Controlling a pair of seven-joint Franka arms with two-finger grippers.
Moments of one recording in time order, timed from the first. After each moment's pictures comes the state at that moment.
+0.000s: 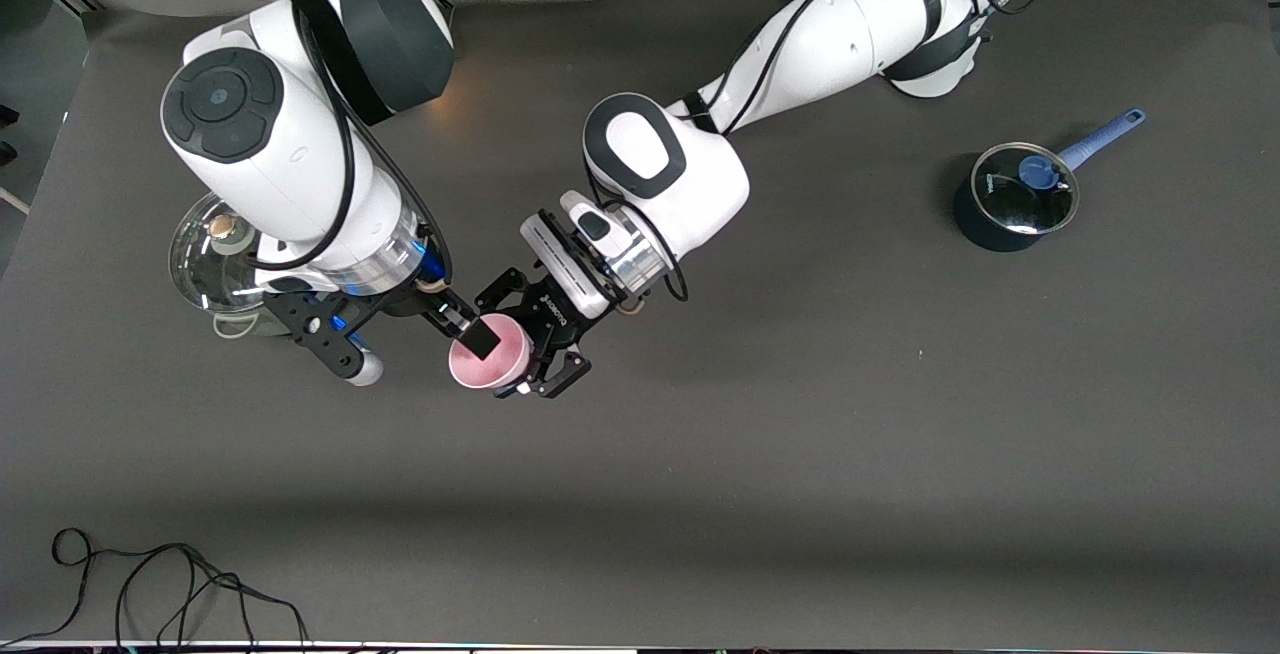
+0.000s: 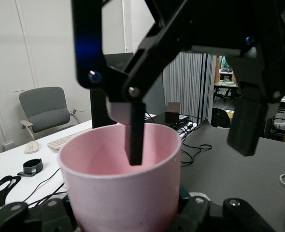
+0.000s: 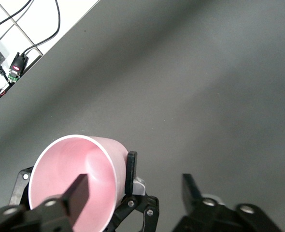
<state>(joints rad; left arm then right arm) -0.54 1.09 -0.84 -0.80 -1.24 3.35 1.95 0.51 0.53 -0.09 -1.00 0.07 1.63 1.14</state>
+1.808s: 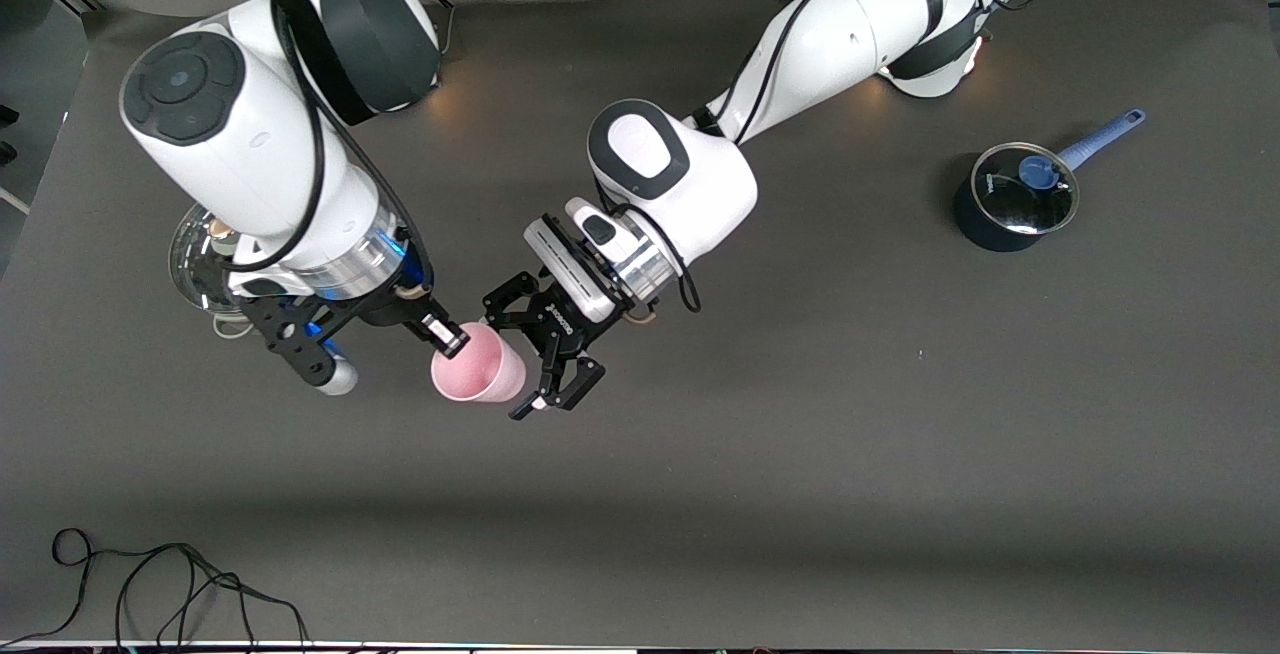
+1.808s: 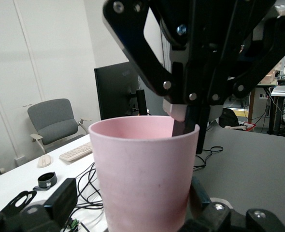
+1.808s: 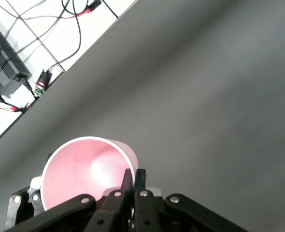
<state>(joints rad) -0.54 1.06 -0.74 -0.80 -1.14 3.30 1.85 0.49 0.53 -0.09 -0.98 0.07 1.70 1.14</state>
